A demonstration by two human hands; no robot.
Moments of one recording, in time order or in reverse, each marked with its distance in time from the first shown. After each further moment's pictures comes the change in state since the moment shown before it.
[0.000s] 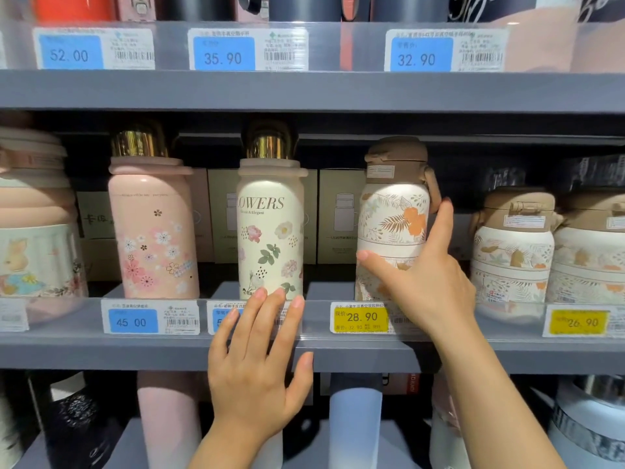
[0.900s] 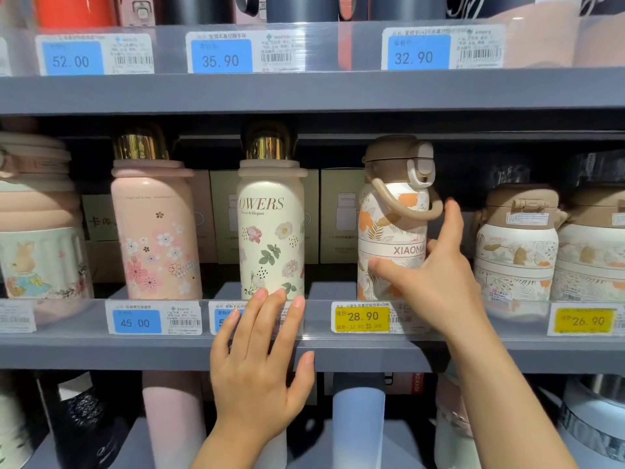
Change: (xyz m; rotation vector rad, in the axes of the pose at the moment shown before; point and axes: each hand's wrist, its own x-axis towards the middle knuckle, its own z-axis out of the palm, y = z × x) left_hand 0.002 0.001 -0.004 0.003 -0.013 -0.009; right_hand 0.001 0.009 -0.008 0.178 -0.030 -0.010
